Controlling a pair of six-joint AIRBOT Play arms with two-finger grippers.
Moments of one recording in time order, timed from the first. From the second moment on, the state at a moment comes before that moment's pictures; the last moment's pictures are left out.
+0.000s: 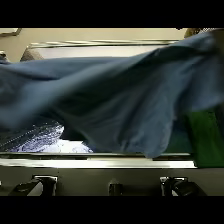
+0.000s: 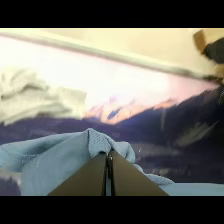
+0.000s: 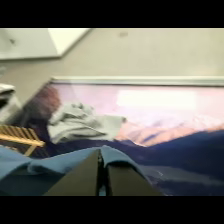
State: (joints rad) left arm 0.15 -0.90 1.74 1.16 -1.33 -1.70; right arm 0.32 -0.81 1.72 -1.44 1.14 1.76
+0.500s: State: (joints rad) left arm 0.15 -1.49 1.55 1.18 -1.34 -1.71; right arm 0.32 -1.62 1.73 -1.38 1.07 1.84
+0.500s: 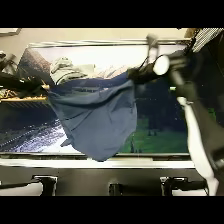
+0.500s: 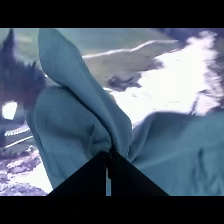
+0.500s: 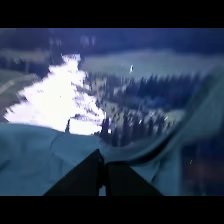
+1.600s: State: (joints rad) left arm 0.13 -1.78 1.56 1.13 -1.30 -1.61; right arm 0.33 -1.24 0.77 -0.74 1.10 1.57
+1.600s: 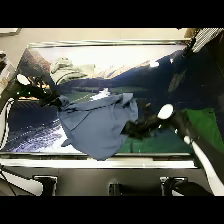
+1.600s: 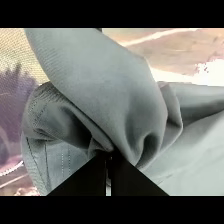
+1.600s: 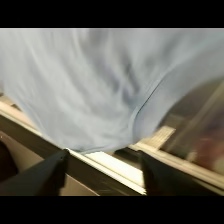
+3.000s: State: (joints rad) left arm 0.23 -1.52 1.69 1.13 -1.35 -1.61; right arm 0.39 -0.86 0.86 -0.73 0.68 1.67
